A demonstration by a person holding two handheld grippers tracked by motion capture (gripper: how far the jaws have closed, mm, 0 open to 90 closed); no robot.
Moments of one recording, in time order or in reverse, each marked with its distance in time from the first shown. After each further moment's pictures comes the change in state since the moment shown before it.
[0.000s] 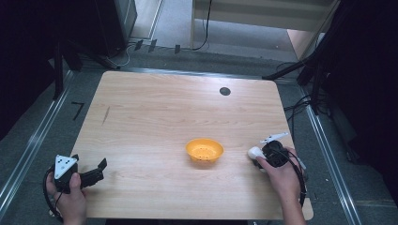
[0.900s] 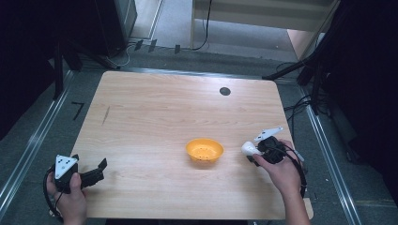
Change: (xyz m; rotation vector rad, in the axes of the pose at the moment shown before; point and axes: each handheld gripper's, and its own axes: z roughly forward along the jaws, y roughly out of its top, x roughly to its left) left arm 0.000 0.000 0.000 0.001 0.000 0.001; right arm 0.020 0.026 -0.023 -0.052 0.051 -0.212
